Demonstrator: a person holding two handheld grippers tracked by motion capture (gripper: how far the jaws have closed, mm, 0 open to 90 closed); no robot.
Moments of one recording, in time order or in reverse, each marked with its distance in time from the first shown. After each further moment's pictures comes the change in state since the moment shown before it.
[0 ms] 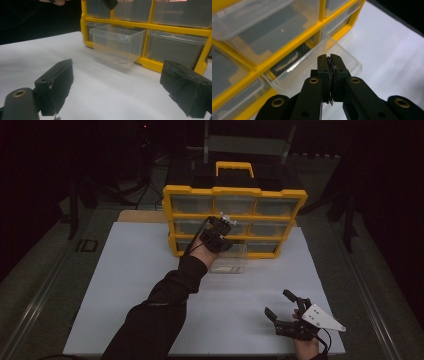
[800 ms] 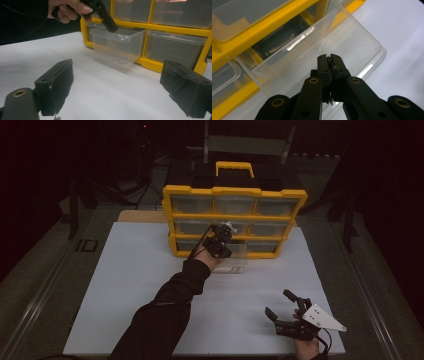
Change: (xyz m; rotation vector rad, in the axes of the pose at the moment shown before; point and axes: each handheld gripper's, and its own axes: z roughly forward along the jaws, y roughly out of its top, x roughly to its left) left arm 0.008 -0.013 0.044 0.138 -0.028 -0.051; right arm -0.001 0.000 -0.001 -0.002 0.000 0.002
